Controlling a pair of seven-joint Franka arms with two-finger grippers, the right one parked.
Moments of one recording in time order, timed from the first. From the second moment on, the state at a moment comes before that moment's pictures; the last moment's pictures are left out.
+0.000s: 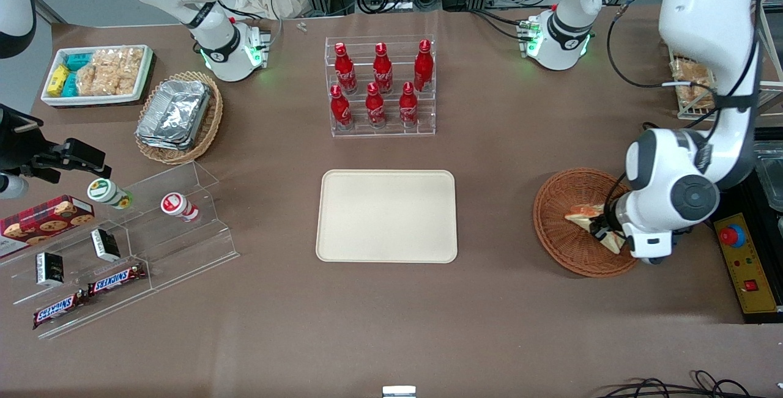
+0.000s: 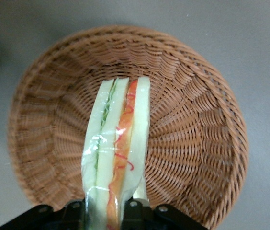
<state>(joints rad) -0.02 0.41 -0.05 -1.79 0.09 2.03 -0.92</state>
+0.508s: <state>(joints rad) -0.02 0.32 -0.11 -1.42 0.04 1.50 -0.77</state>
